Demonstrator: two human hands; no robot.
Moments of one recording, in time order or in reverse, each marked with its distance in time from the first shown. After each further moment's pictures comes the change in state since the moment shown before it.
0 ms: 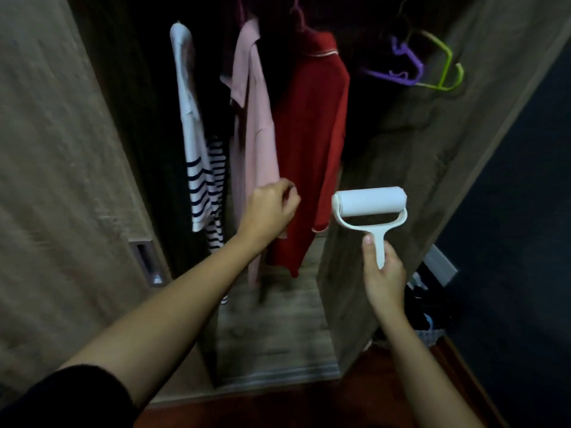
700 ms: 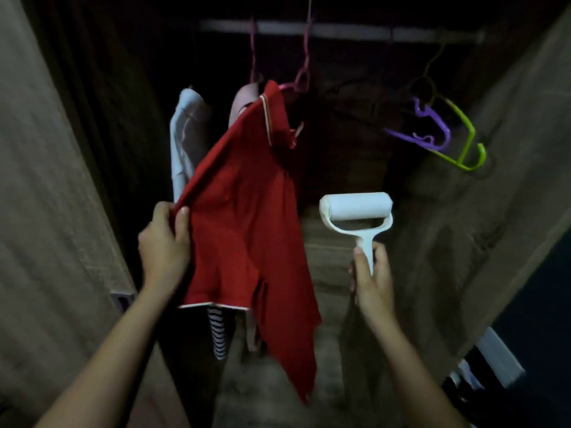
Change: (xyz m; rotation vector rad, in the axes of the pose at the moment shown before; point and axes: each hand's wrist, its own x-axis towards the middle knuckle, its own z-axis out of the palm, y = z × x) left_hand 0.030 -0.053 -0.060 0.132 0.557 -0.467; right_hand 0.140 -0.013 0.044 0.231 -0.280 -0.123
